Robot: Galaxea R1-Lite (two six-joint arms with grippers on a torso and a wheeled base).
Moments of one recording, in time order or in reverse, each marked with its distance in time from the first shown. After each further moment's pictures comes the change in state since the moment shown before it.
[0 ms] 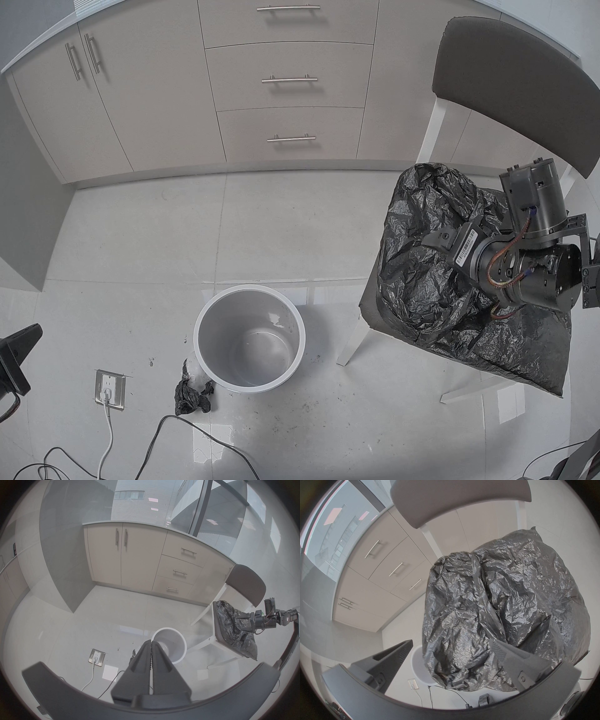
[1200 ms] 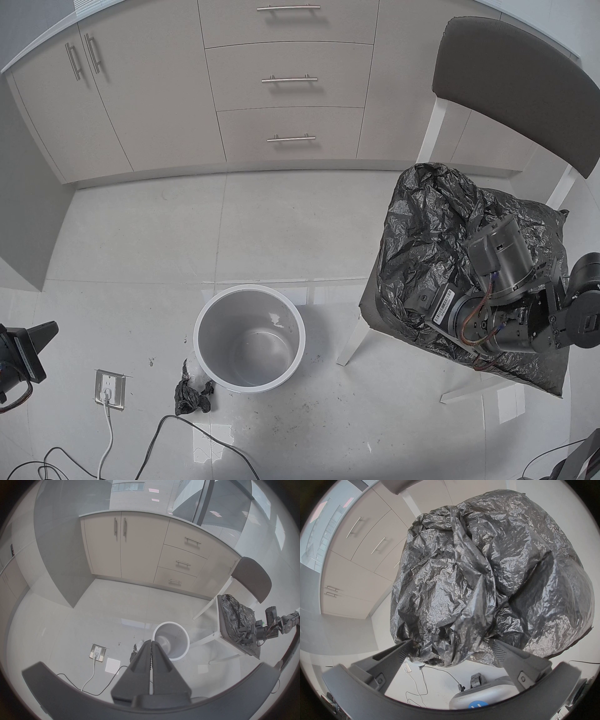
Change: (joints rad) left arm 0.000 0.128 -0.005 -0.035 -0.001 0.002; right arm 0.049 0.068 0.112 0.047 0.075 0.139
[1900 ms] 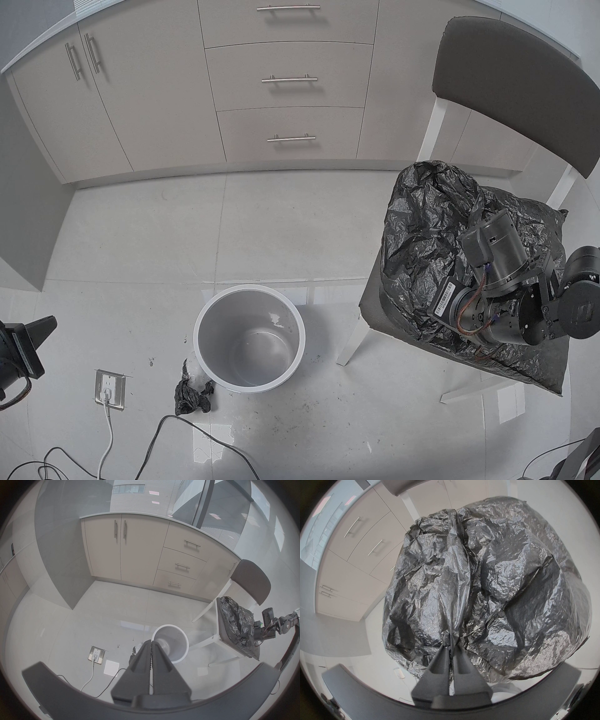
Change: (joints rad) left arm 0.001 0.000 0.001 -0.028 0.000 -0.005; right arm -0.028 0.030 -0.035 0.016 -0.067 -0.049
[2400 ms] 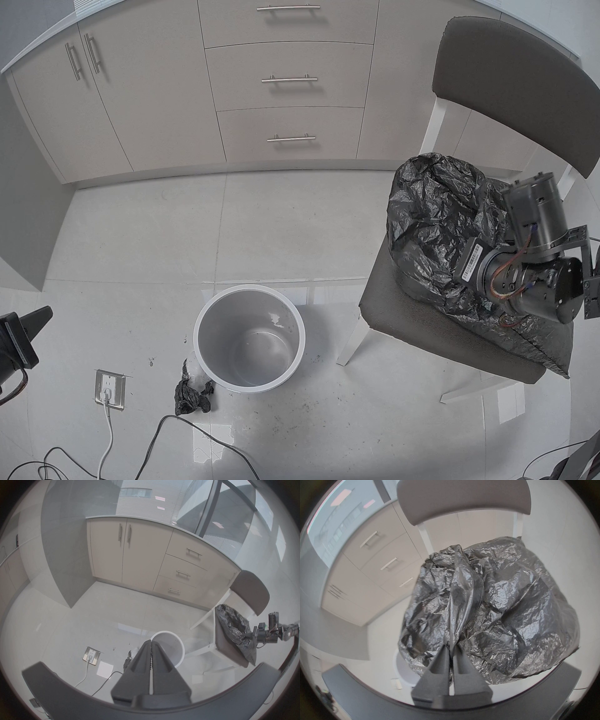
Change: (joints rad) left arm 0.001 -0.011 0.000 -0.047 0.002 -0.074; right arm -0.020 -0.115 -0.028 -0.055 -0.076 -0.164
